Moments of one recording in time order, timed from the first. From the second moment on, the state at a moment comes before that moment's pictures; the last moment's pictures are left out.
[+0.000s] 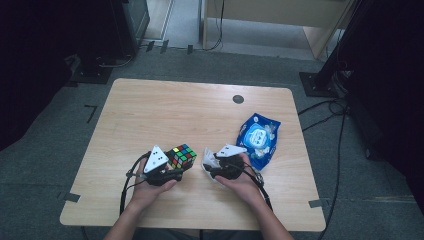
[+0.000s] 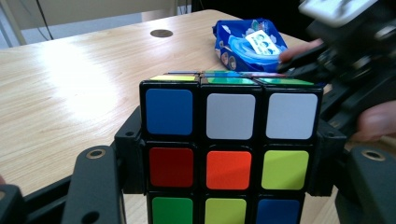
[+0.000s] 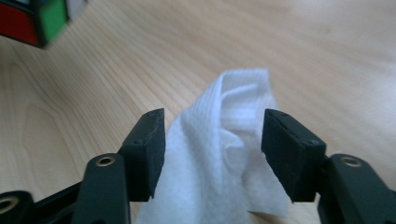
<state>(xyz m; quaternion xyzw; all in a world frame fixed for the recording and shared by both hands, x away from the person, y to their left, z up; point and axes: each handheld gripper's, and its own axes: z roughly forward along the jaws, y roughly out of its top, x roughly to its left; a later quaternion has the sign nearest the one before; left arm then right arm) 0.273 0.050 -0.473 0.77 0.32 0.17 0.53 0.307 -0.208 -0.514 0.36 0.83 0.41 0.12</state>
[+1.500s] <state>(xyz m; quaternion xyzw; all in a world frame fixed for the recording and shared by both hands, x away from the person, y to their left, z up) 0.251 0.018 -0.470 0.78 0.25 0.16 0.55 0.266 -0.213 -0.469 0.39 0.74 0.50 0.20</state>
